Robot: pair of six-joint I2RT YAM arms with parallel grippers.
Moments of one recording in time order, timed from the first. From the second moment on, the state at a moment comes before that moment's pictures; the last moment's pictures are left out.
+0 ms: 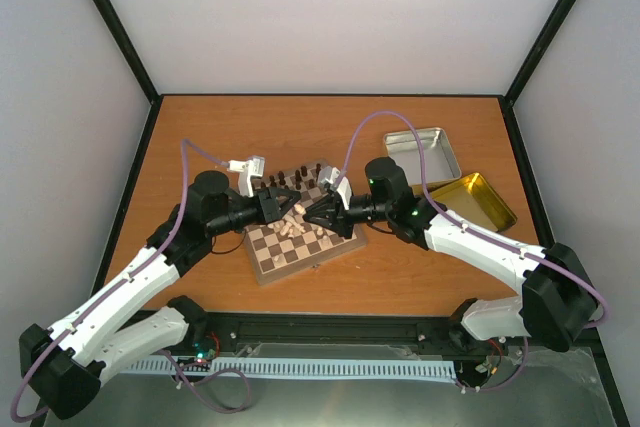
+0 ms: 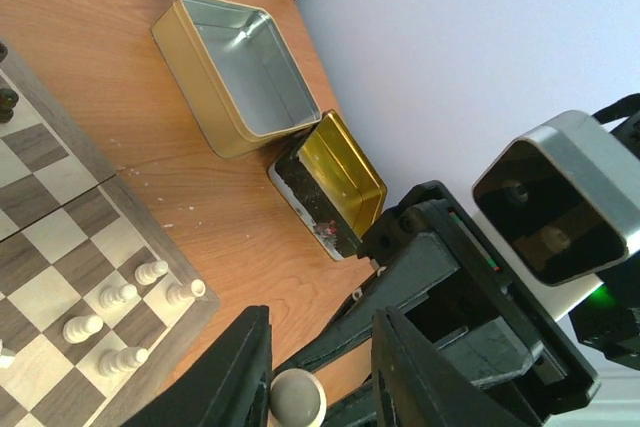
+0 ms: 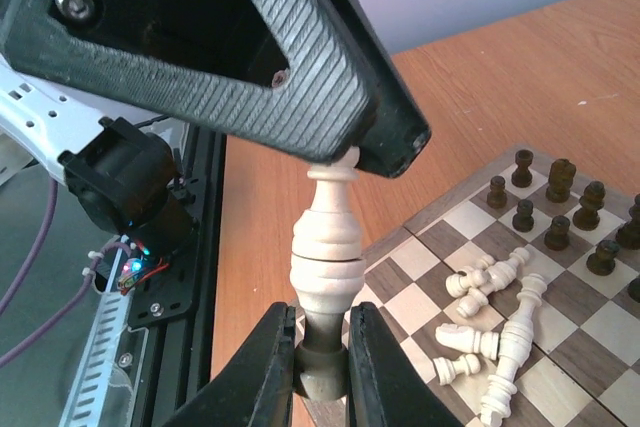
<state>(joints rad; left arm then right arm) -0.60 0.86 0.72 -0.17 0.41 -0.81 0.76 1.31 0.85 0.04 -0.72 0.00</state>
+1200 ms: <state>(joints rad) -0.60 0.82 0.72 -0.30 0.27 -0.74 0.76 1.33 0.84 0.05 -0.63 0.02</state>
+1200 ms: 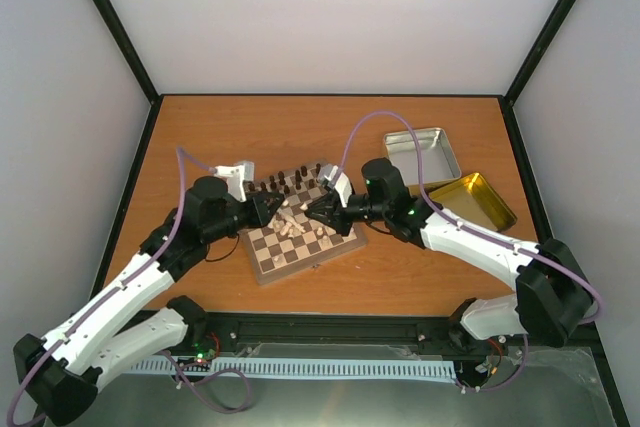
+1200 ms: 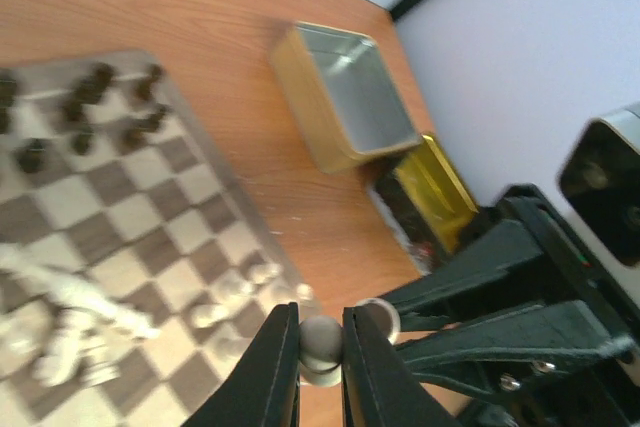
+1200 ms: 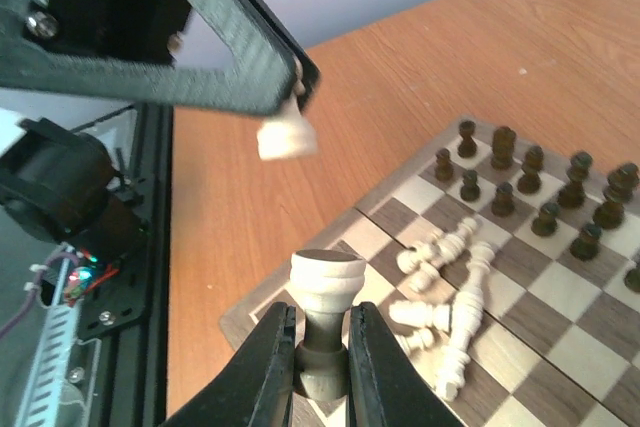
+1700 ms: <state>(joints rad) -0.68 0.85 0.57 -0.55 -0.14 -0.76 0.76 1.38 0.84 -0.01 -0.51 0.05</state>
